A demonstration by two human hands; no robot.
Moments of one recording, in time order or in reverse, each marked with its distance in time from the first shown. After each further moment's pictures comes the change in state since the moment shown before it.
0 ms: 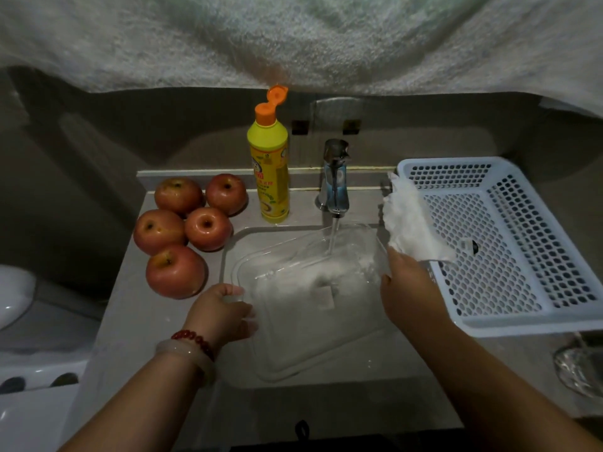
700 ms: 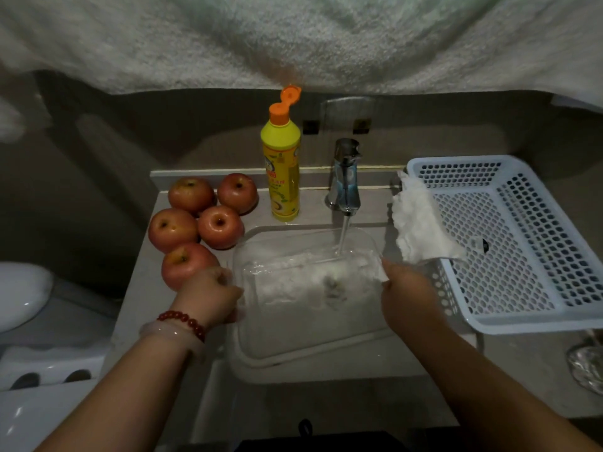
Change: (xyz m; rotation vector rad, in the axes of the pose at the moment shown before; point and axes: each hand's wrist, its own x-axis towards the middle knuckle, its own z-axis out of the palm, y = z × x) left_hand 0.005 0.021 -0.033 0.290 0.052 0.135; right_hand -0.015 -0.013 0.015 0.139 0.048 0.003
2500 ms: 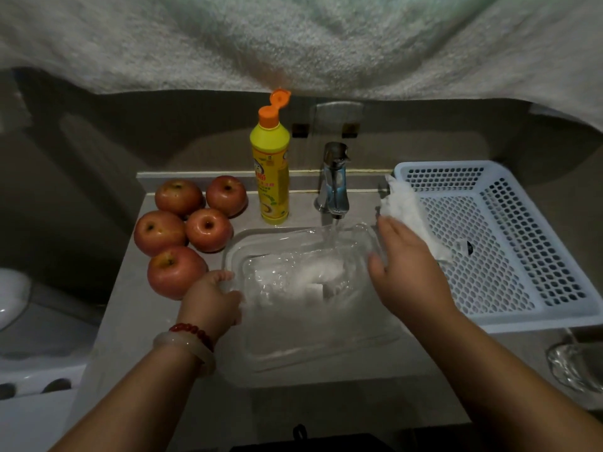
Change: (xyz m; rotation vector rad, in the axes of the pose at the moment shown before) left_hand -0.007 -0.005 0.025 -0.096 0.074 0.040; right_hand 0.012 -0.047 -0.066 -0.091 -0.030 -0.014
